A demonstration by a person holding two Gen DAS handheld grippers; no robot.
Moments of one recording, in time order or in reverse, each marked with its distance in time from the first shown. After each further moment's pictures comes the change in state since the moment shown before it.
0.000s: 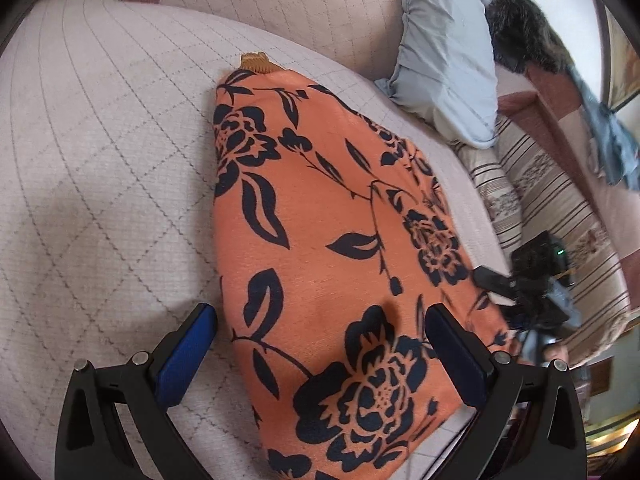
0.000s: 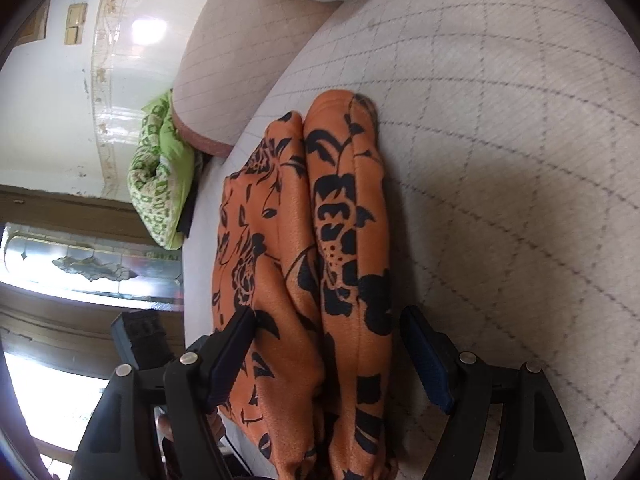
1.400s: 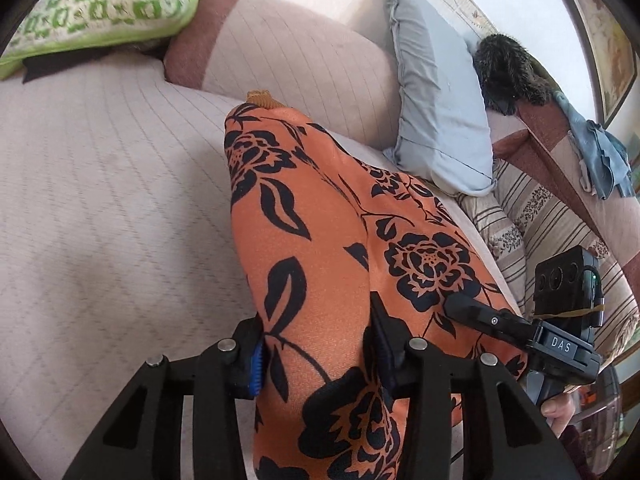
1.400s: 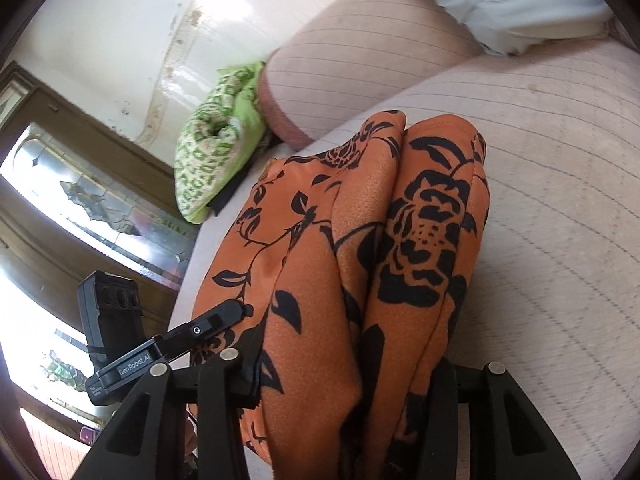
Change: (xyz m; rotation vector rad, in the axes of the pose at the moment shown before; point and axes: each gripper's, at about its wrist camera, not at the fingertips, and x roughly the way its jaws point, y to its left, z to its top) left arm -0.097 0.000 -0.033 0.054 -0.253 0.132; right arm 0.042 0.135 -0.060 -0.352 -0.148 0.004
